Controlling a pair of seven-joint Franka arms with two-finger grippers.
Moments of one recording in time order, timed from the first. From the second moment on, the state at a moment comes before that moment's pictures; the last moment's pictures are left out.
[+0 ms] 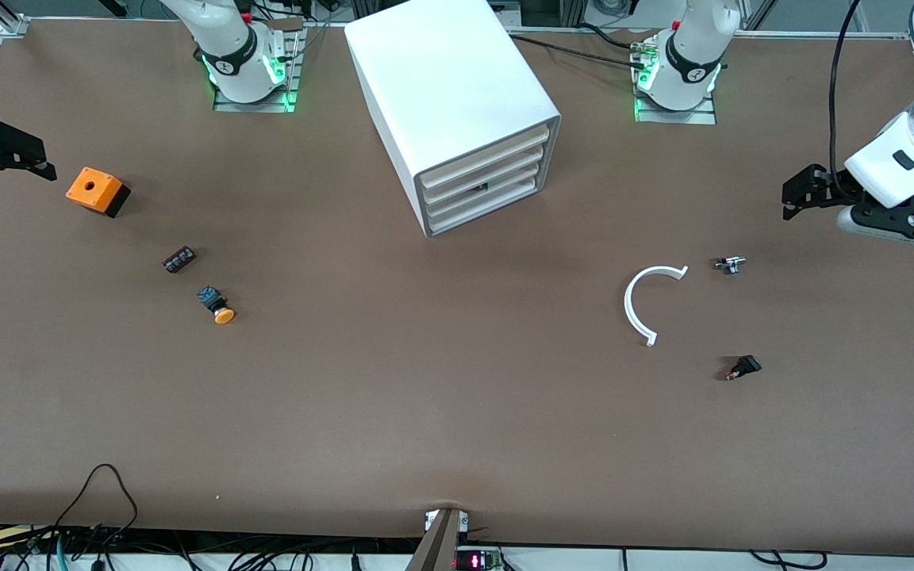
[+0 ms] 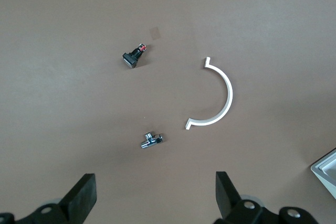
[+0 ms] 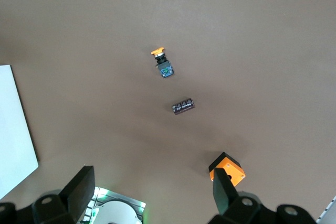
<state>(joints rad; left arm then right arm) 0.01 0.00 -0.05 -1.70 0.05 1.69 0.16 -0.09 0.15 0.05 -1.33 -0.02 1.34 -0.36</state>
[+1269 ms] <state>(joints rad) 0.01 0.01 -0.05 -1.70 0.05 1.68 0.16 -0.02 0.33 0.06 -1.33 0.00 1.43 -0.37</state>
